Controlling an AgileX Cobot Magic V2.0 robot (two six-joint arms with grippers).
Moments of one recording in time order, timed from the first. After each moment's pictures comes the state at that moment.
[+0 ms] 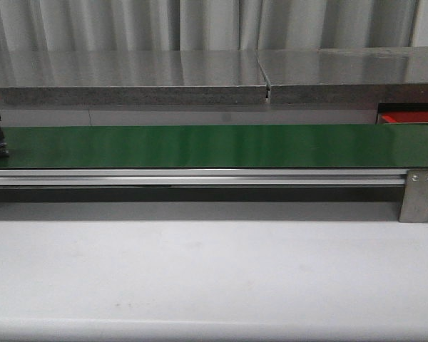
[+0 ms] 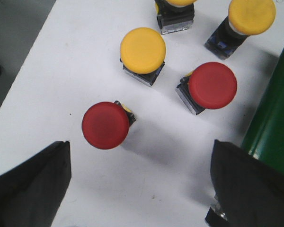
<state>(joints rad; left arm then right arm) 0.50 1.89 -1.60 -0.07 0.91 0.09 -0.14 0.71 -0.74 0.18 0.68 -0.26</state>
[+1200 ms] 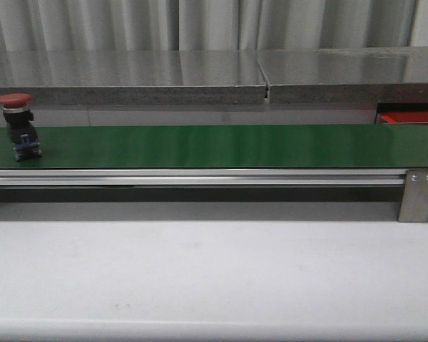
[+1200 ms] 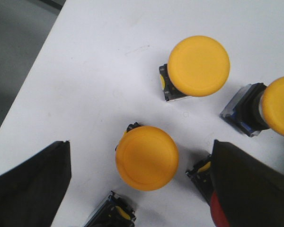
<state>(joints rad) 0.50 2.22 -1.96 -0.09 0.94 0.10 -0.14 0.71 -0.74 0.18 0.68 -0.26</state>
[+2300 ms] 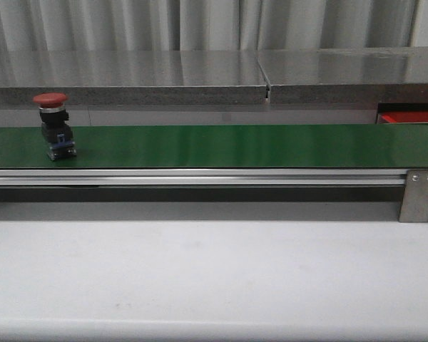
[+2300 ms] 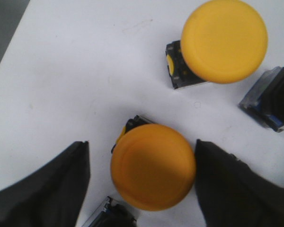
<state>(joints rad) 0.50 2.29 -1.96 -0.09 0.93 0.11 -0.14 0.71 -0.74 0.18 0.68 -0.26</state>
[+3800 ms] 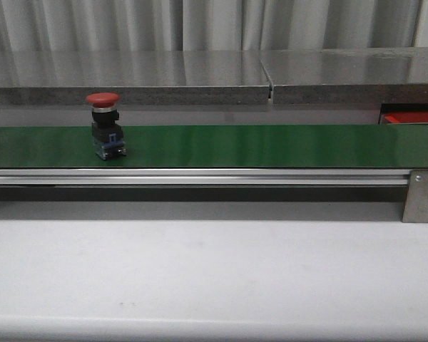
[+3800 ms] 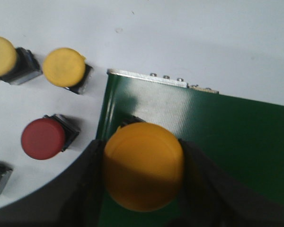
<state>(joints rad) 0.26 2.06 -2.02 -0.18 1.22 0.11 -0.14 0.71 -0.74 0.18 0.68 -0.26</state>
